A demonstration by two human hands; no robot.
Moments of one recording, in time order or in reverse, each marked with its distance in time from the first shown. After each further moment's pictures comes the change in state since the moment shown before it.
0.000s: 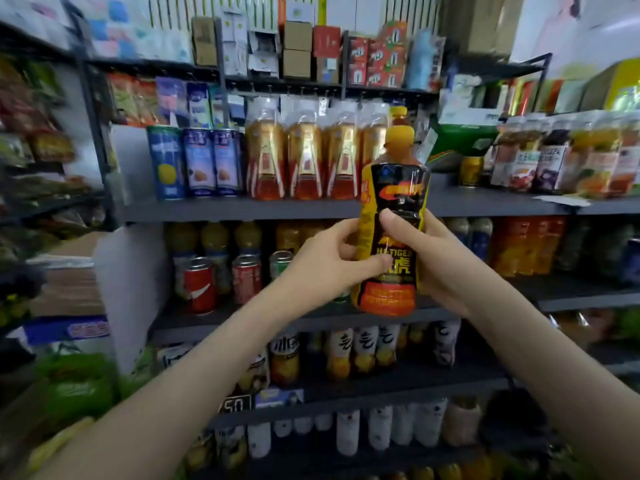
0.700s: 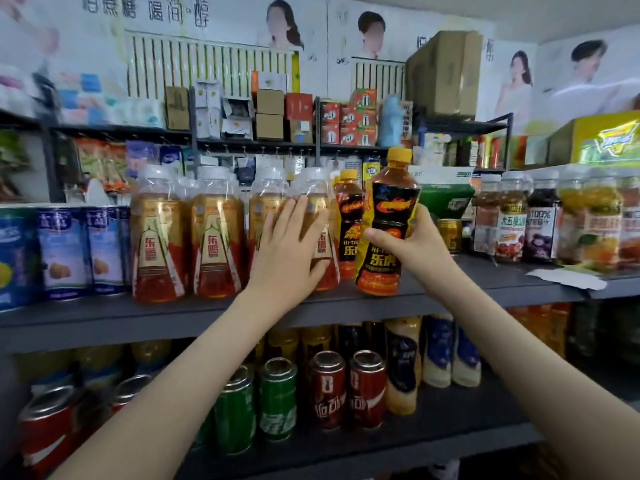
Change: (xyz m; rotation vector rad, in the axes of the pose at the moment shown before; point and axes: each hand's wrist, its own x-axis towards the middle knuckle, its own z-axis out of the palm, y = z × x) left_hand 0.260 -0.047 0.001 1.276 0.445 0.417; right_hand 0.217 0.009 -0.182 -0.452 0.345 -0.320
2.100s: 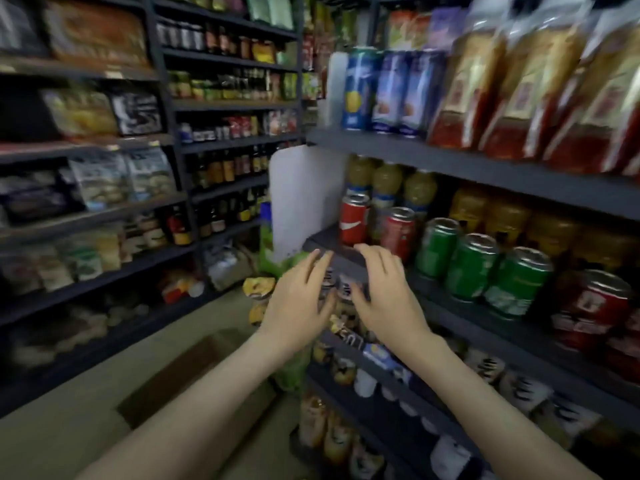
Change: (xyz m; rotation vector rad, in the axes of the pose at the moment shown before) left_hand -0.365 -0.016 -0.101 0.211 -0.251 -0.768; right_hand -0.257 0.001 0.238 -0.083 -0.765 -0.565
